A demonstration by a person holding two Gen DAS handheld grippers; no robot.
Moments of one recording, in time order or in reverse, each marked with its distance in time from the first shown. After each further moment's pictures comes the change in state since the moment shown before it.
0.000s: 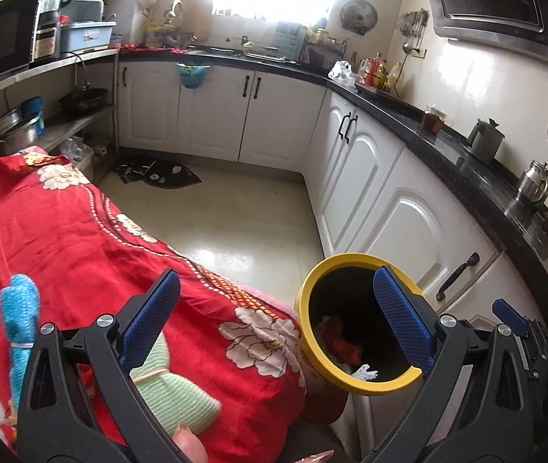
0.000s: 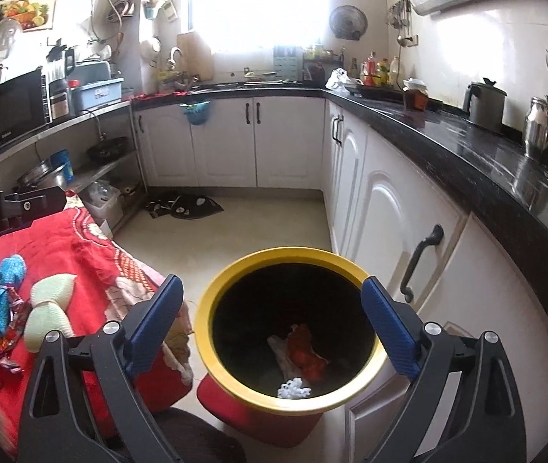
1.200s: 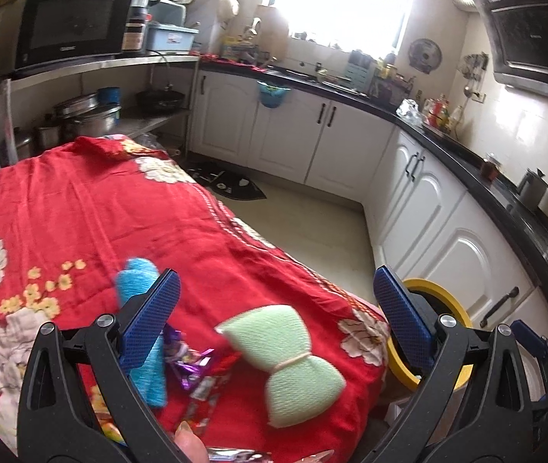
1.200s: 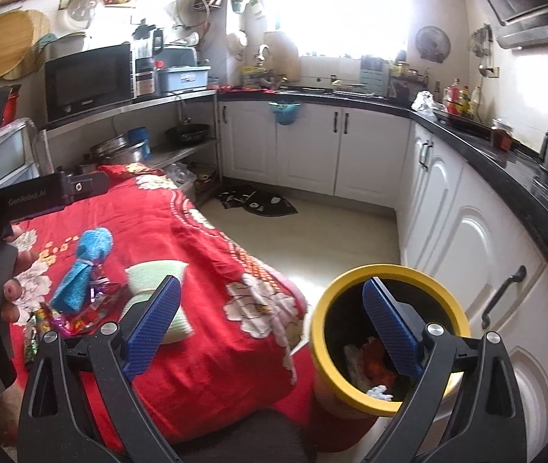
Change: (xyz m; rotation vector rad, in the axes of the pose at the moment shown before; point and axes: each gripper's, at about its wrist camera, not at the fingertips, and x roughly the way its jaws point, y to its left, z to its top) left arm -0.070 0.103 -0.014 -0.151 -0.090 0.186; right arm -0.027 0.117 0.005 -0.170 -0.006 0.238
